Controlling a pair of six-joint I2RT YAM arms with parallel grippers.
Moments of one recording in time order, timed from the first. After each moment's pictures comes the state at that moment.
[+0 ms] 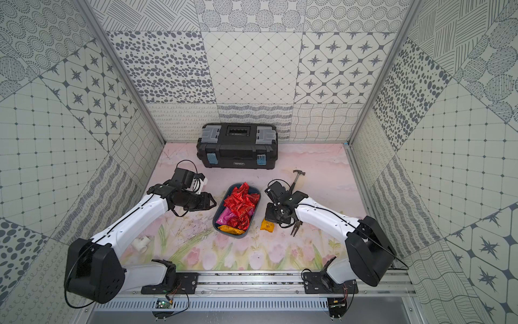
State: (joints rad) left arm -0.23 1.34 0.95 -0.75 0.33 -0.22; right arm 0.71 1.42 0.94 -0.68 -0.08 0.86
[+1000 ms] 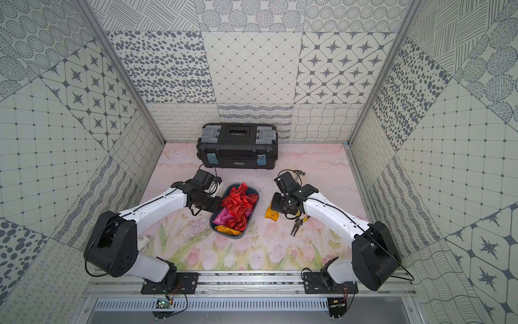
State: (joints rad) left arm -0.36 1.49 0.96 -0.68 0.12 -0.09; right arm 0.61 1.44 1.05 -0.71 -0.09 0.78
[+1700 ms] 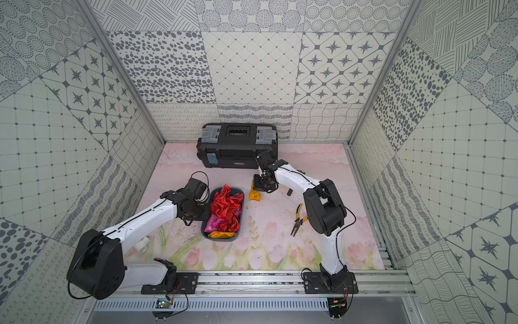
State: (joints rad) left arm -0.33 1.34 0.83 -0.76 -0.02 -0.36; right arm 0.58 2.02 1.58 -0.71 -0.21 0.54
